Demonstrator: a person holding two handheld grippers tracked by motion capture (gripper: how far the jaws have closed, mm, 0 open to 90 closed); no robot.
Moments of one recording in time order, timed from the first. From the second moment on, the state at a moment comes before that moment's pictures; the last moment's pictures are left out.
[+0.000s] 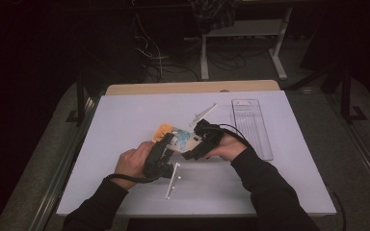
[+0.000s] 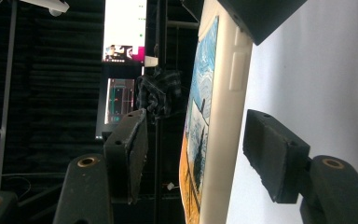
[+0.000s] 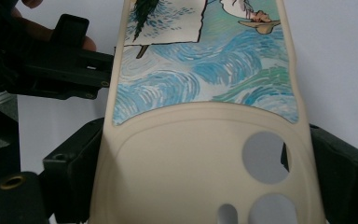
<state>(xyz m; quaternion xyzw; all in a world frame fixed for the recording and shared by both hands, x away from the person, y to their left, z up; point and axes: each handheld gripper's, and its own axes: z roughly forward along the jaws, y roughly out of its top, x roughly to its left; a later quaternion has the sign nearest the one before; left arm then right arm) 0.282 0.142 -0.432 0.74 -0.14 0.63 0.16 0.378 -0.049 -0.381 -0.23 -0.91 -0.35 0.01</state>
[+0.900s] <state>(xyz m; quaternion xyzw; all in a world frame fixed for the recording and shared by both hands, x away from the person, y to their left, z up) 0.278 0.139 -0.433 0.74 -0.16 0.63 0.15 0.378 -0.047 -0.382 -0.23 -0.91 -0.36 0.02</state>
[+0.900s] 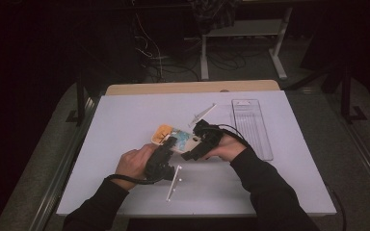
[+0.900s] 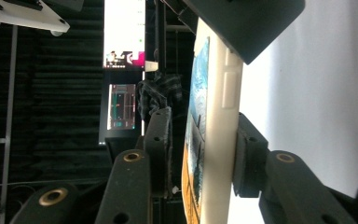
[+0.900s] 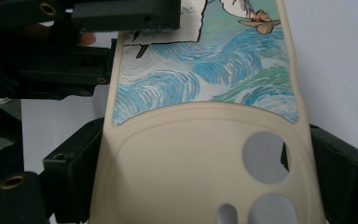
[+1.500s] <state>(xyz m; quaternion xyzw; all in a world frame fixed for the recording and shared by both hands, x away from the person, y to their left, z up) 0.278 0.138 -0.430 0.75 -0.17 0.62 0.15 0.378 -0.049 -0.380 -0.24 -0.90 -0.36 0.03</state>
